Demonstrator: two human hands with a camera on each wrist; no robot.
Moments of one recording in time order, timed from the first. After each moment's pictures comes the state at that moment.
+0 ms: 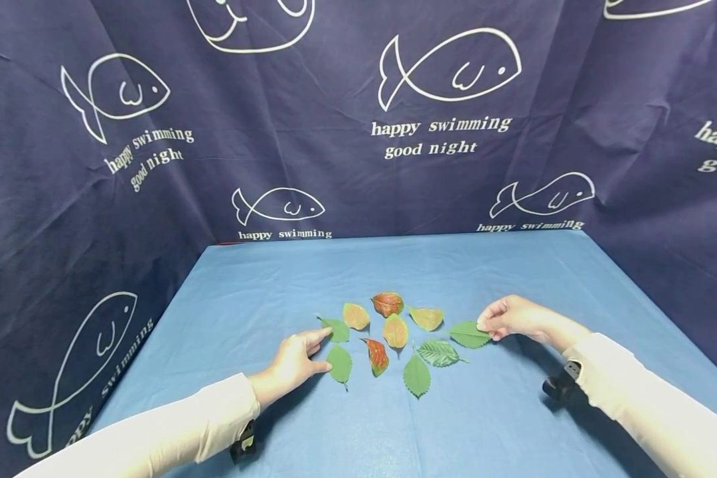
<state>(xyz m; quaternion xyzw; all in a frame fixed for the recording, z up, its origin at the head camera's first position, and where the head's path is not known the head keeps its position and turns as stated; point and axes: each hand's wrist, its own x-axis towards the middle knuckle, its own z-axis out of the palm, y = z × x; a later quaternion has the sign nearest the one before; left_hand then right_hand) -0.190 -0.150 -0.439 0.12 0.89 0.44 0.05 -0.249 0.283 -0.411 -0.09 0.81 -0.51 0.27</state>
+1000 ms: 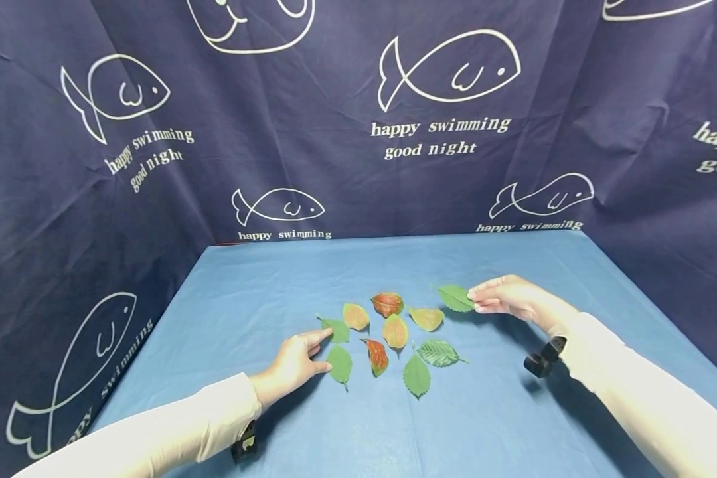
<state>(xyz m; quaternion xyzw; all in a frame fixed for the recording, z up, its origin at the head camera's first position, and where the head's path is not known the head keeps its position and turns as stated) -0.186 -0.147 -0.434 0.12 0.89 0.44 0.06 -0.275 0.275 -0.394 -0.02 0.70 -0.67 0.26</state>
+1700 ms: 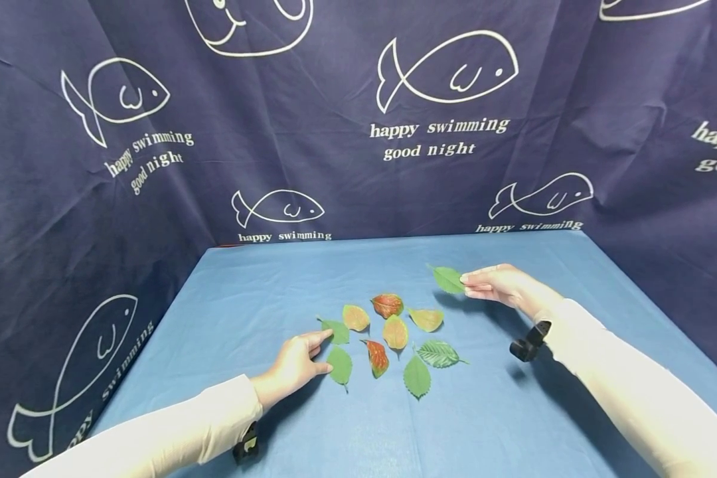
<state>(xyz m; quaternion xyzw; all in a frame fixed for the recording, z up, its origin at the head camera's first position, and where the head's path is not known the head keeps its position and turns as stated) -0.188 -0.146 -0.439 0.12 0.90 0.42 0.05 -0.293 0.267 -0.388 0.00 0.67 -0.71 0.23</state>
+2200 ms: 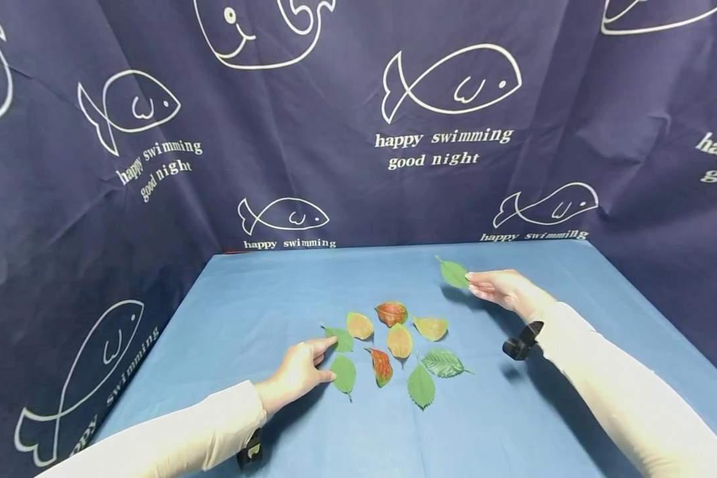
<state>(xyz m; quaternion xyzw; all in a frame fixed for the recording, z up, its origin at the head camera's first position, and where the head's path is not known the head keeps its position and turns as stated) -0.185 -0.146 -0.430 0.13 0.90 0.41 0.08 -0.308 0.264 -0.391 0.07 0.65 -0.73 0.19</state>
